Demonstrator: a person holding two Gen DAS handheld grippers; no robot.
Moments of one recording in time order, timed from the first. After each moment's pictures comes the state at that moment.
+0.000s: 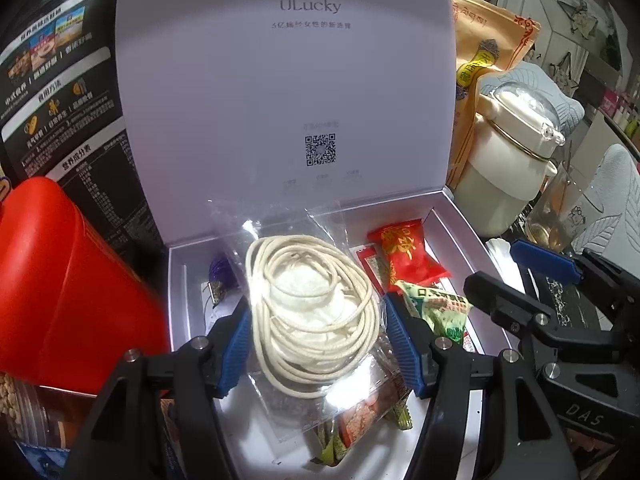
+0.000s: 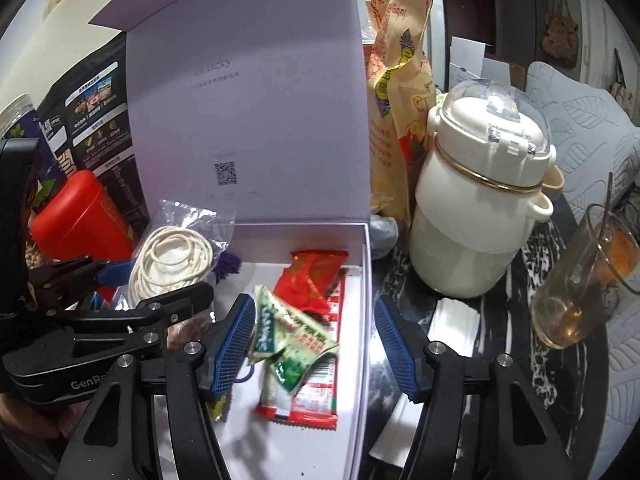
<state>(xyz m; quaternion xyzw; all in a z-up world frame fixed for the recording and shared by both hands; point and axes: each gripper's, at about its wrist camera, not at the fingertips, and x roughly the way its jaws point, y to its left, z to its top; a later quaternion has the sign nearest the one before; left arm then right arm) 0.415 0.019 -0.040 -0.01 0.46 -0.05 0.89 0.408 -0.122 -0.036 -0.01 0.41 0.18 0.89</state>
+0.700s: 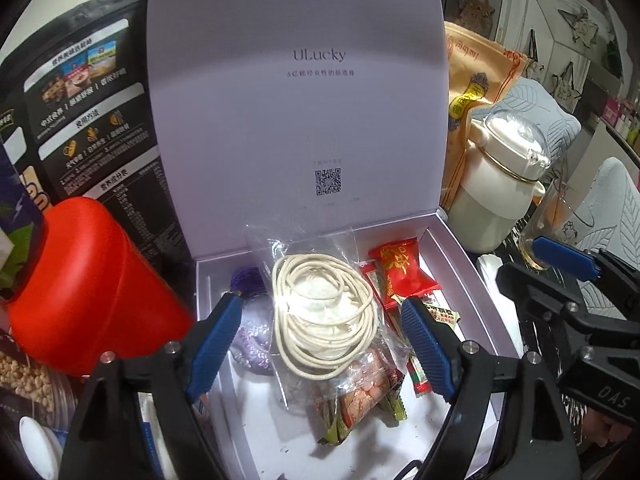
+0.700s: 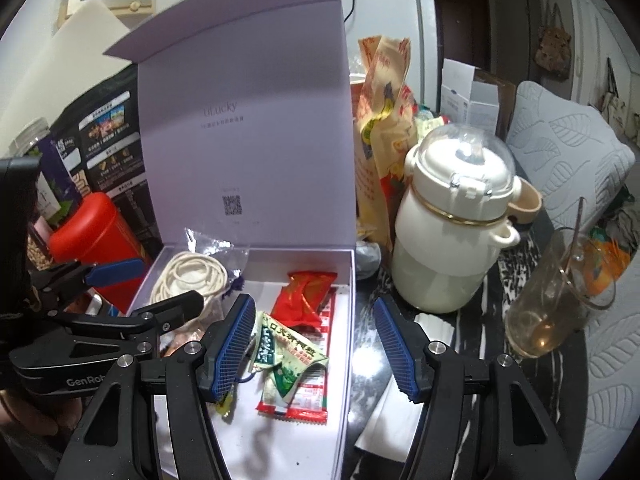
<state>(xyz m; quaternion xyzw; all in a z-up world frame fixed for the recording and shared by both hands) 0.396 0.026 -0.009 -0.01 0.43 -0.03 0.90 0.392 -0.134 -0.006 0.00 0.38 0.18 0.91</state>
